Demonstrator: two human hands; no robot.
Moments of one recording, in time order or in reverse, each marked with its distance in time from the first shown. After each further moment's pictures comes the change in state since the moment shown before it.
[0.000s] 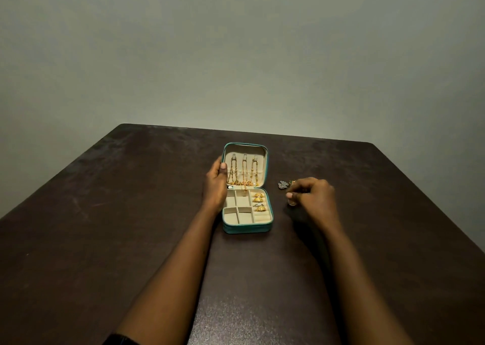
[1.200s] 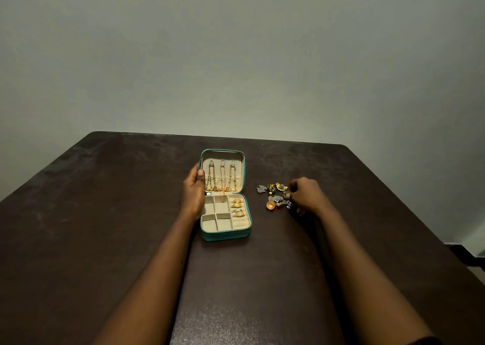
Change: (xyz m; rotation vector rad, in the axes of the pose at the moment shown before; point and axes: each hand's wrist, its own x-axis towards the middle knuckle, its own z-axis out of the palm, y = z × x) left_hand 0.003 -0.002 0.002 -0.045 0.018 0.032; right_hand 0.050 0.038 -0.023 -0.359 -0.243 0.105
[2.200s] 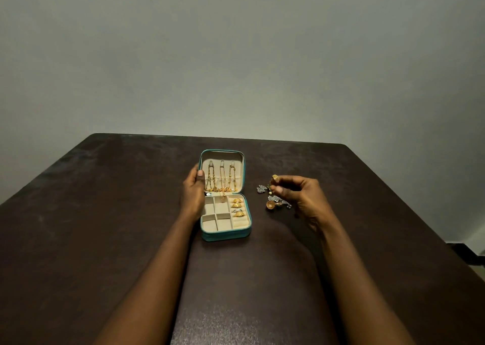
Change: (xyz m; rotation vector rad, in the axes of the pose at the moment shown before) left_hand 0.000 -0.002 -0.001 0.009 0.009 0.008; right_hand -0.050 -0.020 0.004 1.185 0.000 -0.150
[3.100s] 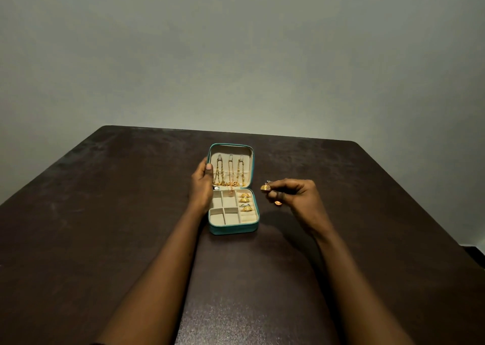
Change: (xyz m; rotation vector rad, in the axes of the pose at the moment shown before) left_hand -0.002 0.002 0.001 -0.018 -0.014 -0.014; right_hand -0.020 0.001 0.024 -0.308 -0.105 -0.180
